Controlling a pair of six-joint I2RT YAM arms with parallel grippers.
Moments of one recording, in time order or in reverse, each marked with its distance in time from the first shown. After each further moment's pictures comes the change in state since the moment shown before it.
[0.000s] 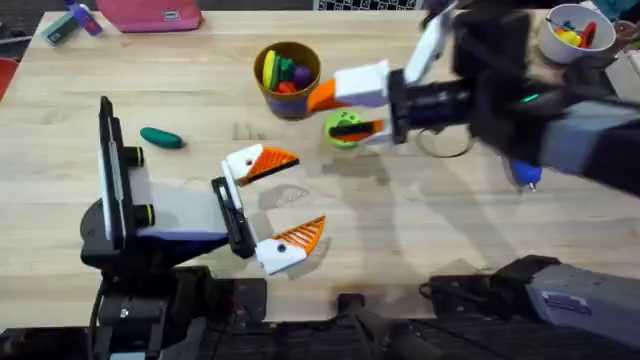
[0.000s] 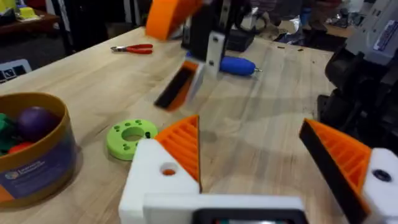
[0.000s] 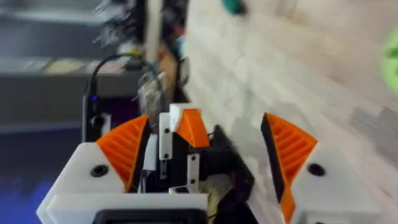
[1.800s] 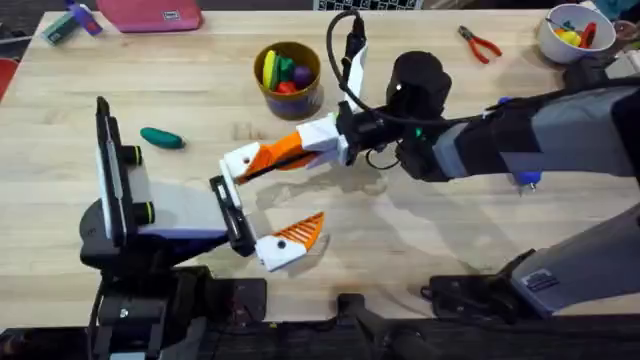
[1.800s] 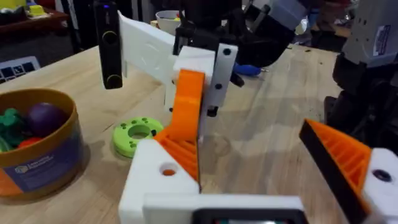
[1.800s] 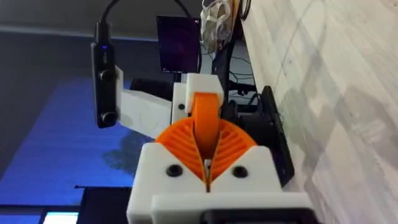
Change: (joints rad) left arm 0.000 0.000 0.000 0.002 -0.023 -0.008; right arm 0.184 0.432 -0.077 0.970 -0.243 0.467
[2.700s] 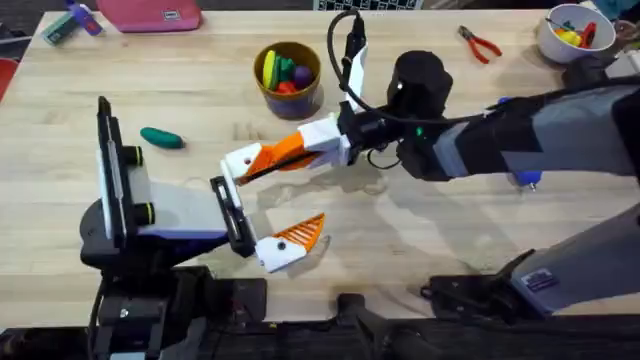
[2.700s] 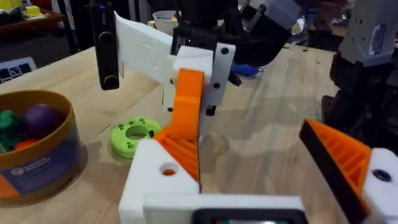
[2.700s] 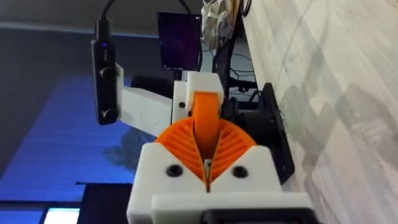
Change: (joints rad) left arm 0.000 0.000 0.000 -0.001 0.009 0.003; right arm -0.010 0.000 0.000 -0.001 -0.021 -0.001
